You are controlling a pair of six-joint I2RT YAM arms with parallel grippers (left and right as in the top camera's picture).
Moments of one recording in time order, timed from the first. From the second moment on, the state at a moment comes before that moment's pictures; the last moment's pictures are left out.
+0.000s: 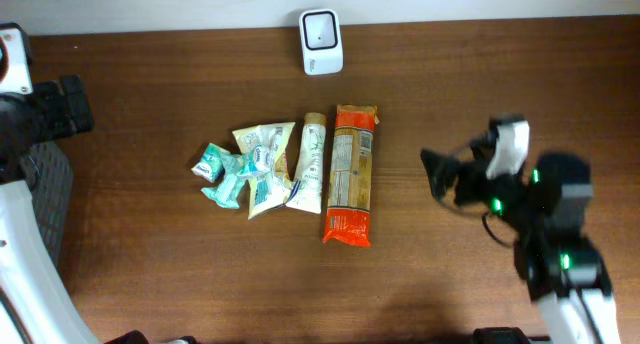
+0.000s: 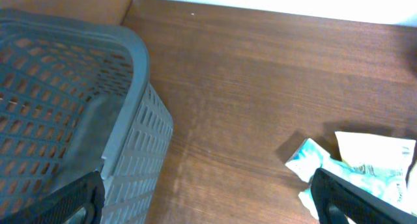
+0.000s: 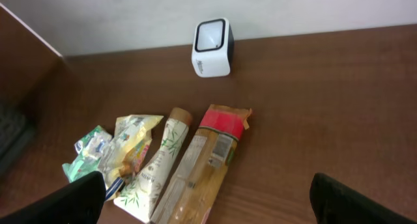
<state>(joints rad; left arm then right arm) 0.35 1.53 2.06 -1.32 -0.06 0.15 -0.02 0.97 0.86 -0.41 -0.47 0.15</state>
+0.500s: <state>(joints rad) 0.35 1.53 2.06 -1.32 -0.06 0.15 0.05 1.79 1.17 -0.70 -0.76 0.19</state>
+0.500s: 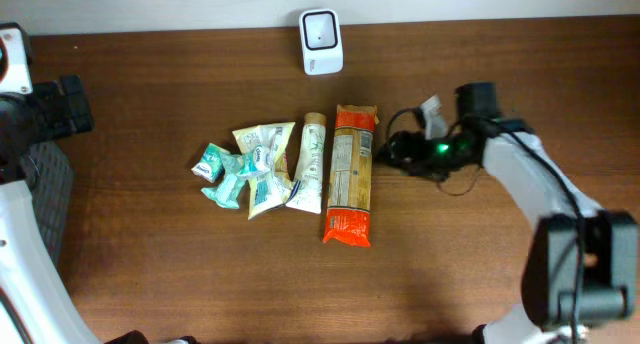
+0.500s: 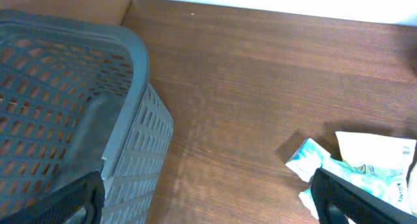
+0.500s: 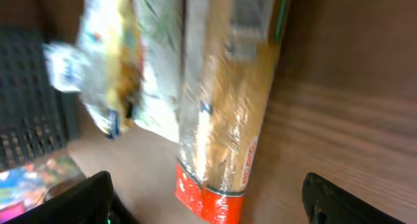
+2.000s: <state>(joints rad) 0.35 1.53 2.06 -1.33 -0.06 0.15 0.53 2.09 1.63 -1.34 0.49 0.41</state>
